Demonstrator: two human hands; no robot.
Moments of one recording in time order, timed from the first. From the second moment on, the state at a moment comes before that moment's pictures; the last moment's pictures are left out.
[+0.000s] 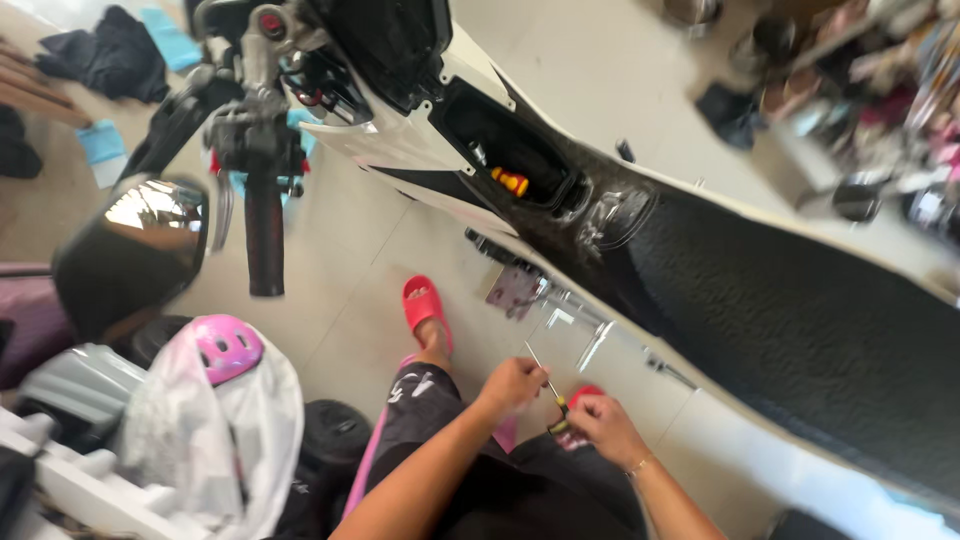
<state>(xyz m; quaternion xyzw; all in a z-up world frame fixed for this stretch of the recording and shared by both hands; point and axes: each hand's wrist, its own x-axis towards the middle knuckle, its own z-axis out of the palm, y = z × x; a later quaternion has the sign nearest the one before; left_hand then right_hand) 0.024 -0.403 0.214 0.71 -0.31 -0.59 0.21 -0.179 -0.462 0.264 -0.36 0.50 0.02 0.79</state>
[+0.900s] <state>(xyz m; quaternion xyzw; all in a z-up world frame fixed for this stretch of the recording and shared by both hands) 0.108 -0.460 0.016 0.67 -0.20 -0.70 0.10 -0.087 -0.472 0.059 -0.66 0.39 0.05 0.63</state>
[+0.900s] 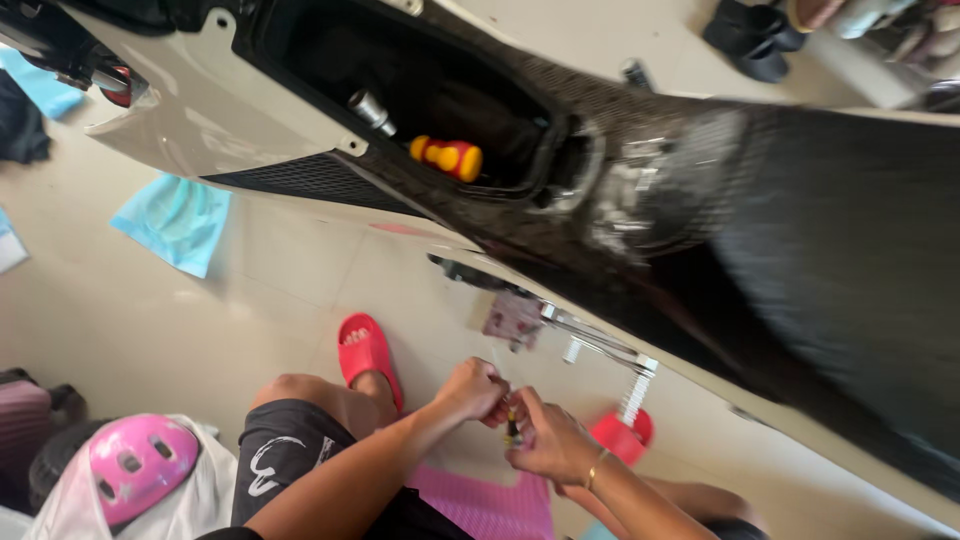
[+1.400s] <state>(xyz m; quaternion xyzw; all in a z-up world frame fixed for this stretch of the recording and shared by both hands) 0.138 -0.493 -0.007 0.55 -0.66 -0.49 -0.09 -0.070 -0.457 -0.021 -0.79 0.30 -0.02 0.54</state>
